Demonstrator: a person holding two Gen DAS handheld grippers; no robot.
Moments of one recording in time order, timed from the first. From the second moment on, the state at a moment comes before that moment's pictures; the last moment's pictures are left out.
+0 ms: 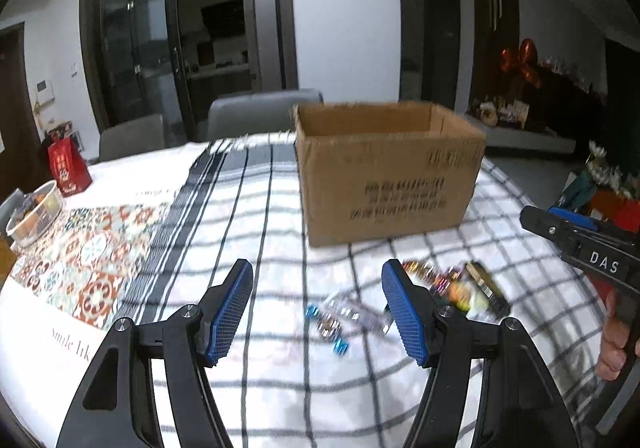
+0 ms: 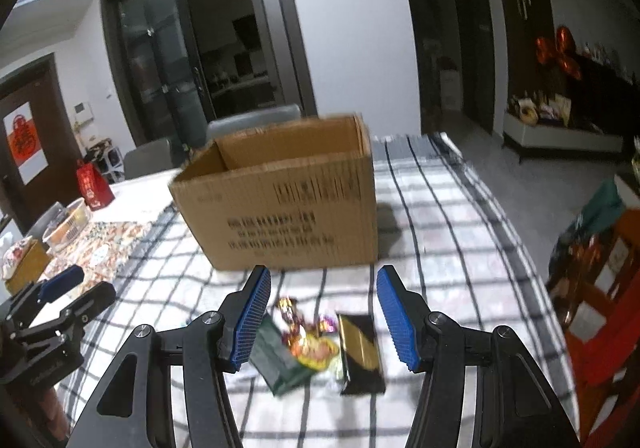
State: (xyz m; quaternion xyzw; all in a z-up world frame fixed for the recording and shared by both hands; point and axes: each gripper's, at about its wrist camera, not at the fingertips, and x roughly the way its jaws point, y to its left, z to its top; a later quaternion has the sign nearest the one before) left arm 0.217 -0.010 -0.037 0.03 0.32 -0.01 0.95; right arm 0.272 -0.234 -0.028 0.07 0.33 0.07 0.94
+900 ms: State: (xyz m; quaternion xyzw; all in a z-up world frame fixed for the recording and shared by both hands) left arm 0.260 -0.008 -0.132 0.02 0.44 -0.04 0.89; right arm 0.297 -0.239 -0.119 0.07 0.44 0.04 0.89
